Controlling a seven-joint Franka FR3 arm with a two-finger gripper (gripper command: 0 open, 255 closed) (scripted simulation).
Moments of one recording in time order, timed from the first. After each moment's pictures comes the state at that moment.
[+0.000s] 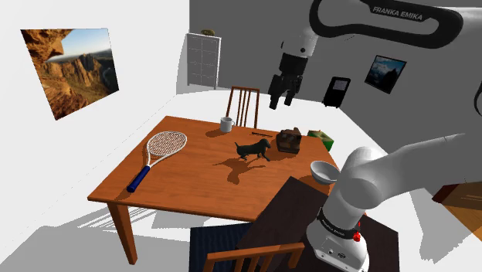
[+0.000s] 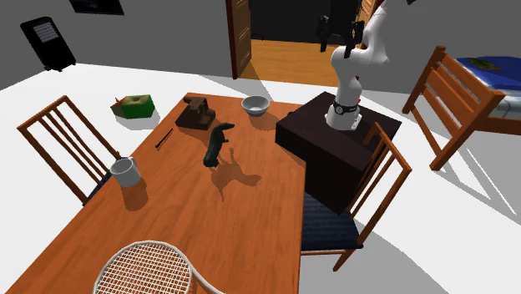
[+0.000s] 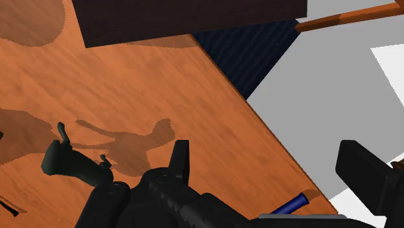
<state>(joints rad) 0.00 -0.80 0.01 -2.32 0.07 1.54 0.14</state>
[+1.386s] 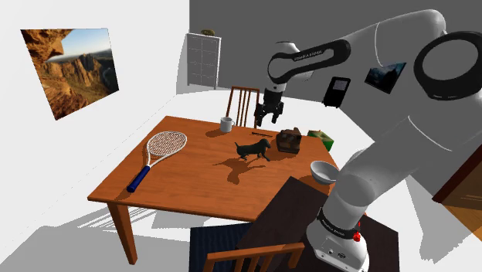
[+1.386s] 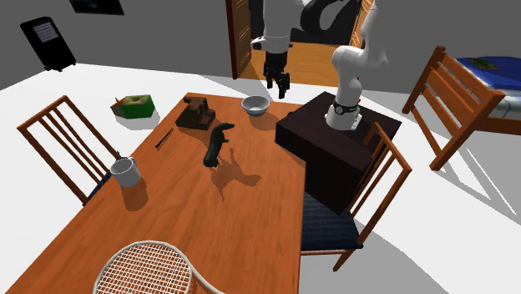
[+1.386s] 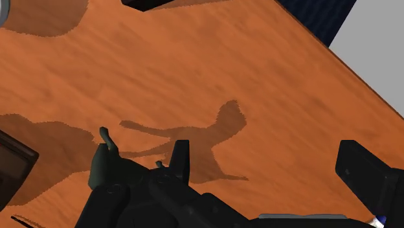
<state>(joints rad) -0.14 -0.36 -0.18 -2.39 -0.05 2.01 0.04</state>
